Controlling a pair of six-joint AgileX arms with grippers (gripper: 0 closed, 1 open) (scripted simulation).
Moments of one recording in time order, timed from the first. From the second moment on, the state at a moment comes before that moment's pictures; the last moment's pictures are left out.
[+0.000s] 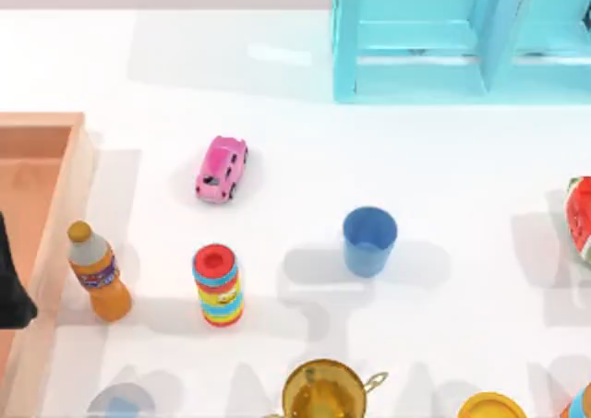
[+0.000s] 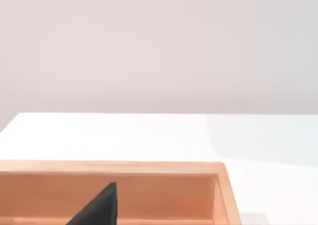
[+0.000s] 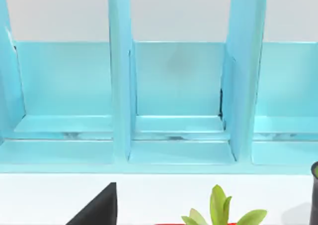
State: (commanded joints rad) left arm 0.00 0.00 0.00 0.00 0.00 0.00; right arm 0.00 0.00 0.00 0.00 0.00 0.00
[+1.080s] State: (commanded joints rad) left arm -0.48 1.15 0.97 -0.78 0.03 -0.32; right arm 0.00 0.00 0.00 0.00 0.00 0.00
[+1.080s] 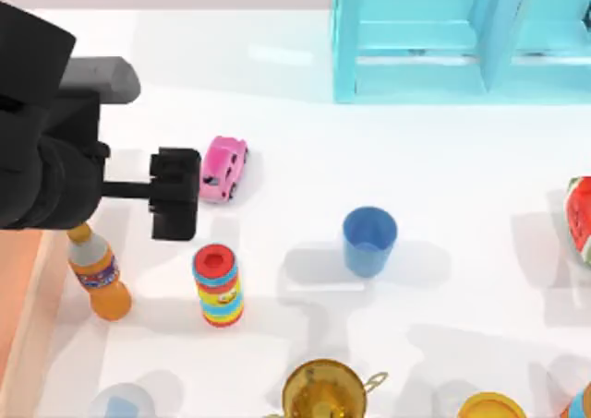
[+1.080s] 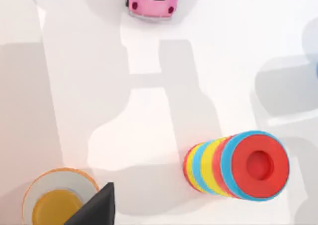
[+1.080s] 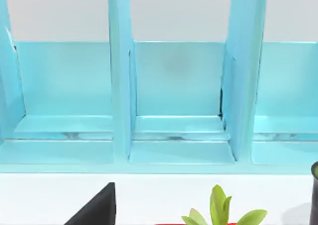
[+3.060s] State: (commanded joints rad) left arm -0.88 2.51 2.37 -1.37 -0.07 -0.85; right arm 0.00 0.00 0.00 0.00 0.00 0.00
